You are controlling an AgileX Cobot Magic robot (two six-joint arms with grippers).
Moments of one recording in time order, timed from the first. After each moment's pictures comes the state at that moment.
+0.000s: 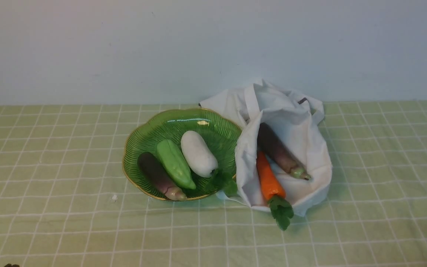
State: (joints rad) right arm 0.02 -0.01 0.02 -0.01 0.39 0.03; left arm -0.10 -0.01 0.03 -0.08 0.37 0.10
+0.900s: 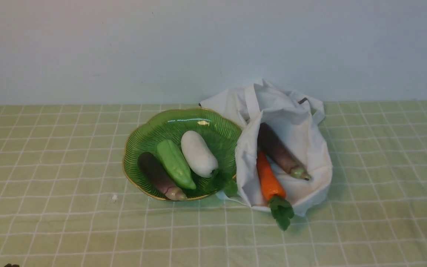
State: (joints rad) right arm 0.02 0.09 -0.20 0.69 0.32 -0.04; left arm -0.10 -0.01 0.03 -0.08 0.37 0.10
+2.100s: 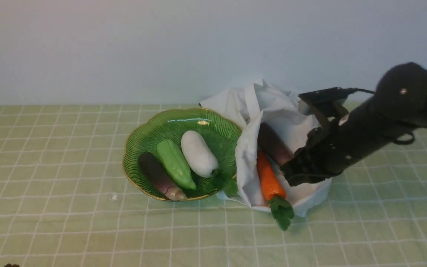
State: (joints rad) right arm 0.38 1.75 -1.20 0.38 0.83 -0.34; left arm -0.10 -0.01 0.03 -0.08 0.37 0.10
